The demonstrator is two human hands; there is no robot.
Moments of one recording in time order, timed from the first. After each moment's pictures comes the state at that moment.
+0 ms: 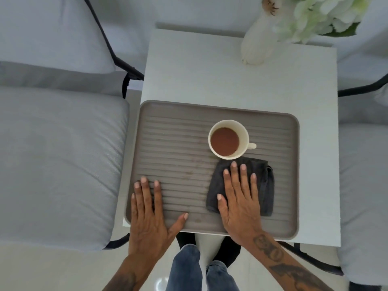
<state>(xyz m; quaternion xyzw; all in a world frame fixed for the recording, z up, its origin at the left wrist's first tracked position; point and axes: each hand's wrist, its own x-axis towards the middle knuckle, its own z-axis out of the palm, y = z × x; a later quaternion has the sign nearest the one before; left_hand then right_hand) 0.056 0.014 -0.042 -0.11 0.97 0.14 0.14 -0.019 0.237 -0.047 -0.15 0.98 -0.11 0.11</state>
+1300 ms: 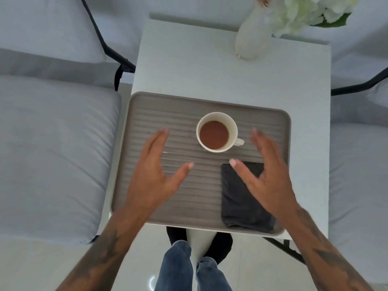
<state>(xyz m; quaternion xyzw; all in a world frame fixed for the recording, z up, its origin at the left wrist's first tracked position) -0.050 0.030 0.021 -0.11 0.90 0.42 0.04 -0.095 0.290 0.018 -0.05 0.91 -0.40 0.11</state>
